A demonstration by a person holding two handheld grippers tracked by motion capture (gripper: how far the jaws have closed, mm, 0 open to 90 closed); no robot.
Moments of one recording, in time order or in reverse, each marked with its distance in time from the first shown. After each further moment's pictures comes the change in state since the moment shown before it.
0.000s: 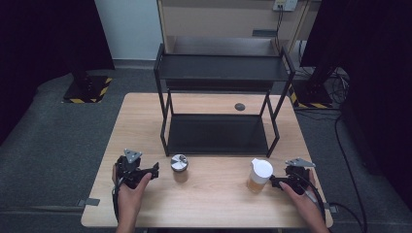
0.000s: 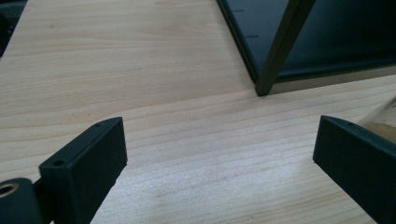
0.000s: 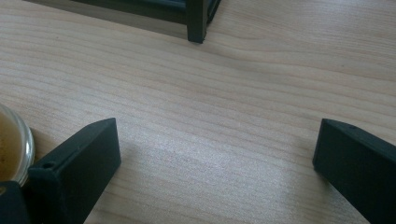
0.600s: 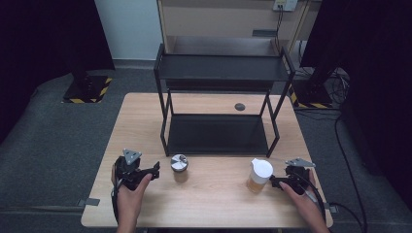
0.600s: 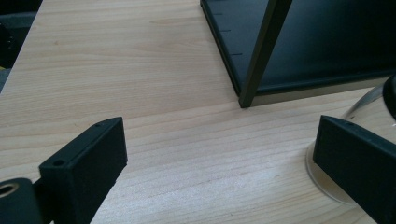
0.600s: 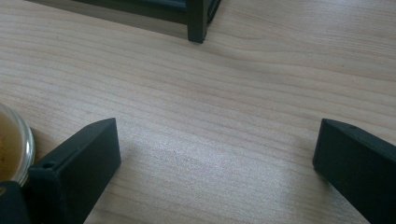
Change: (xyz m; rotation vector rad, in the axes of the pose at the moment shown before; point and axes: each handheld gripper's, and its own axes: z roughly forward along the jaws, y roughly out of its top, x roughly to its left) left arm -0.006 0.001 -0.016 -0.044 -0.014 -0.007; right arm 0.000 0.000 0.000 0.000 0.002 -0.002
